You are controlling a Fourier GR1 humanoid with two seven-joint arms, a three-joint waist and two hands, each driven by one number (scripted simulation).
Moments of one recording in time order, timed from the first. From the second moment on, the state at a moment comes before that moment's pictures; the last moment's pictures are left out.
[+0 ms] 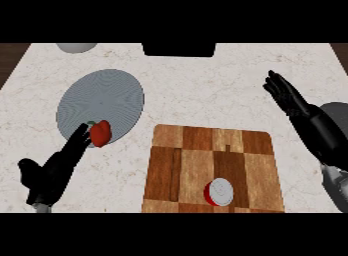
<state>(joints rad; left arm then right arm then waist) 0.04 0.40 -0.25 -1.45 0.33 0.09 0.00 -0.27 -0.57 0.32 -1.58 -0.35 0.03 -0.24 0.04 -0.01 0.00</state>
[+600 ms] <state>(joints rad) -0.17 0.39 -0.15 -1.49 0.26 0.23 0.01 -0.37 -0.56 0.55 -1.41 -0.21 0.45 -0.56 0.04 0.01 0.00</state>
